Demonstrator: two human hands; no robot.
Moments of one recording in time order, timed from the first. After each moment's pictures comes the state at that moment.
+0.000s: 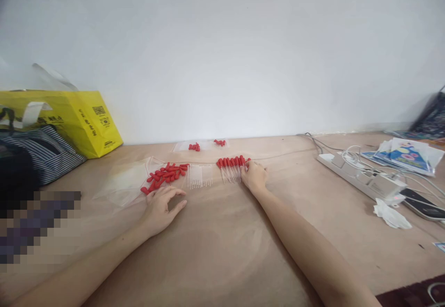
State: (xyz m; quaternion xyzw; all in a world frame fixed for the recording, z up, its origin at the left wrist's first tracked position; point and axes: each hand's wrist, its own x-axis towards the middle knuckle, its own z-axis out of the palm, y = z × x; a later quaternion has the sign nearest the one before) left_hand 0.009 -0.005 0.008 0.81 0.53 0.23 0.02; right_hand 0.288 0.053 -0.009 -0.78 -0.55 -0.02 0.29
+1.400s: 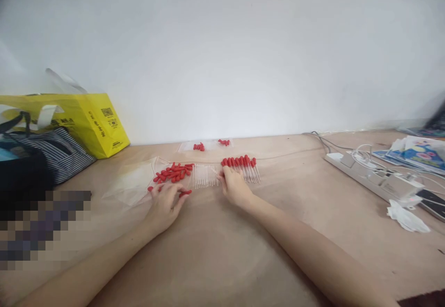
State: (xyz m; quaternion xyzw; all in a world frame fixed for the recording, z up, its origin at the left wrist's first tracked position) left_hand 0.005 0.001 0.008 0.83 0.48 0.27 -0.06; right_hand 0.229 0.017 0.009 -0.53 -0.79 0.02 0.31
